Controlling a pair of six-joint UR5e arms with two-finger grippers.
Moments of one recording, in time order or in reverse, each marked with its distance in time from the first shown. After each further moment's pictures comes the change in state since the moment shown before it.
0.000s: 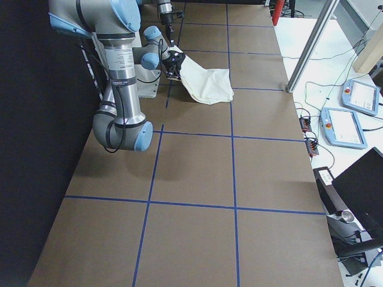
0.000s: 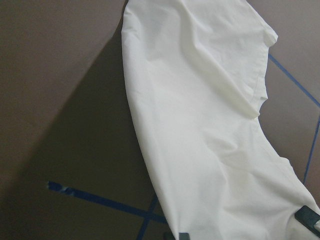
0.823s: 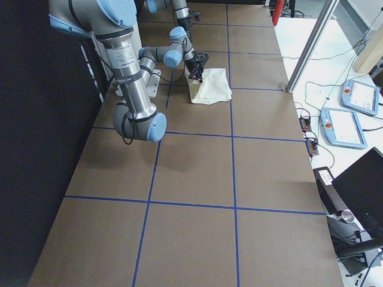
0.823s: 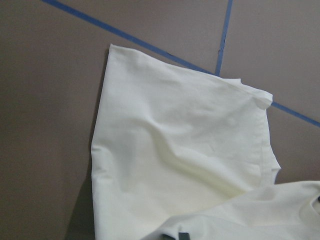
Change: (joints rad) left arm -0.337 -0.198 0.340 0.032 -0.121 0.326; right arm 0.276 0.228 -0.397 0.076 0.120 -0.113
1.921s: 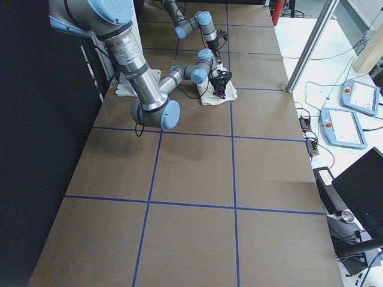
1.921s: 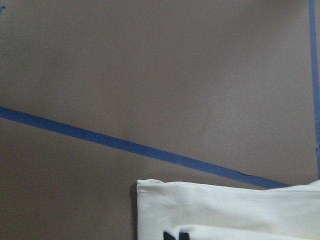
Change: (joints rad) left arm -0.106 -0.046 0.406 -0.297 -0.002 0.185; right arm 0.079 0.131 -0.425 0.252 0.025 -0.193
